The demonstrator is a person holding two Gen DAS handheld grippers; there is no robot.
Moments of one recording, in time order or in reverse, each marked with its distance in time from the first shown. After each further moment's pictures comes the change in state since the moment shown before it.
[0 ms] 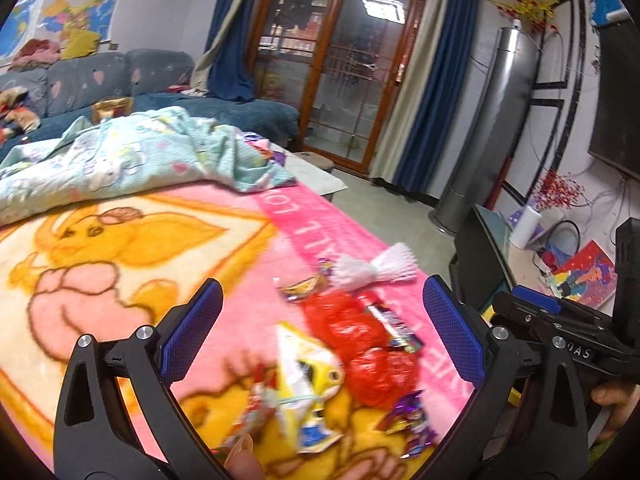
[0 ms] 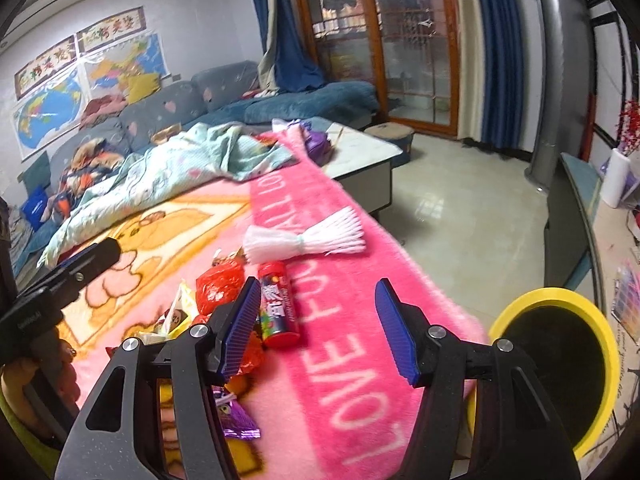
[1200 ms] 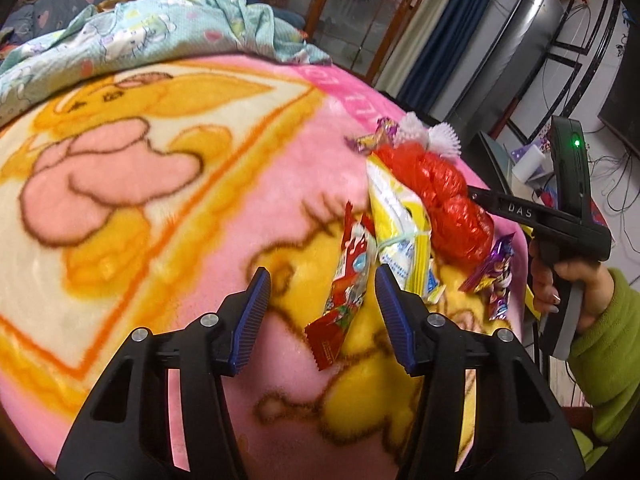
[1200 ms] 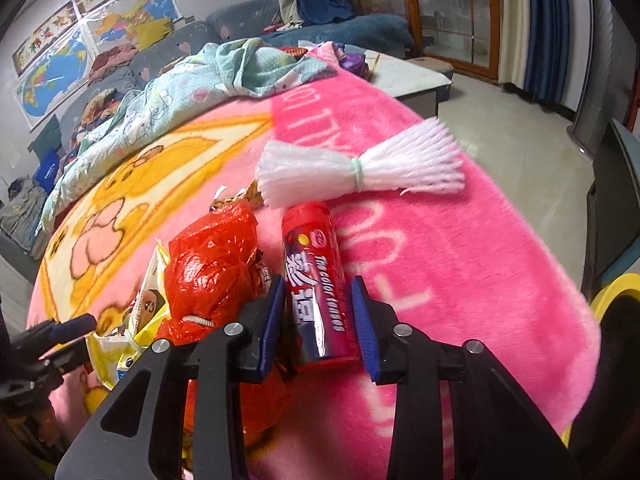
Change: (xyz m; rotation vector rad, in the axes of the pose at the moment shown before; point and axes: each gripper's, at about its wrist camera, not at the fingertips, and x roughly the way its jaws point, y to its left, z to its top) left arm 0.007 0.073 -0.076 -0.053 0.354 -0.060; right arm 0.120 0.028 -0.015 -0.013 0.240 0.102
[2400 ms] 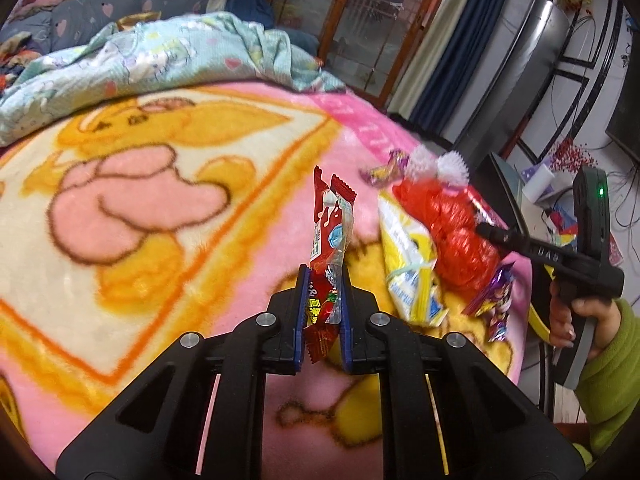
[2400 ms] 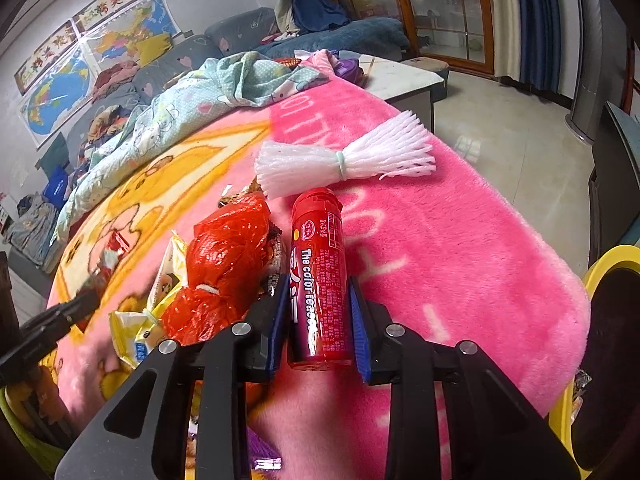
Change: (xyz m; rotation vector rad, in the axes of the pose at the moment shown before) left arm -0.024 -0.001 0.012 -0.019 -0.099 0.051; right arm -0.033 -0.013 -0.017 0.046 -0.036 0.037
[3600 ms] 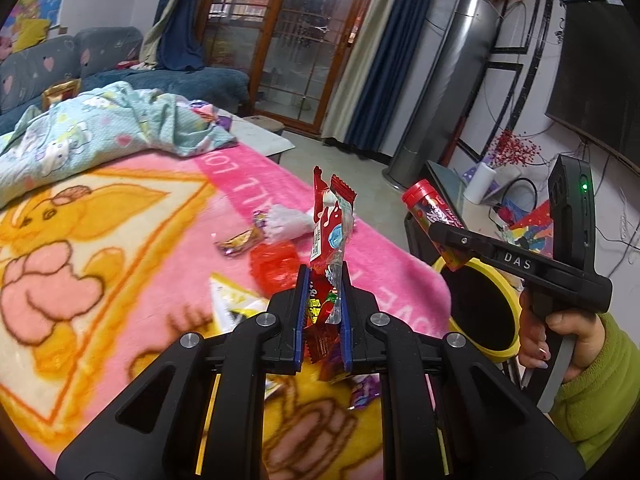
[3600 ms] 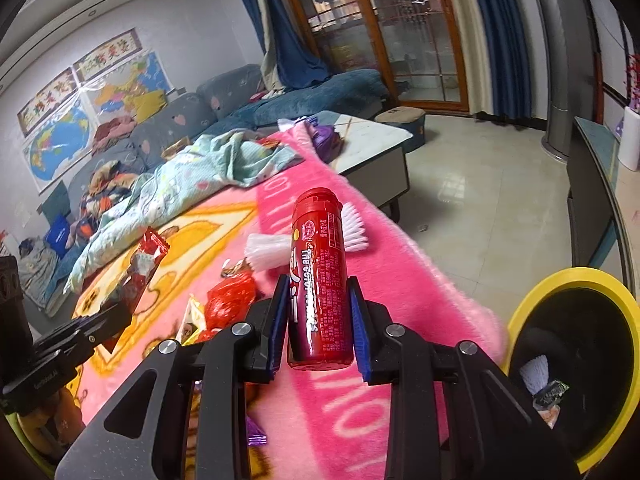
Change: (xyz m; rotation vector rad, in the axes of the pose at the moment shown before) left arm -0.003 -0.120 0.033 0.166 -0.097 -0.169; right arm -0.095 -0.039 0.015 0.070 -0.204 -0.022
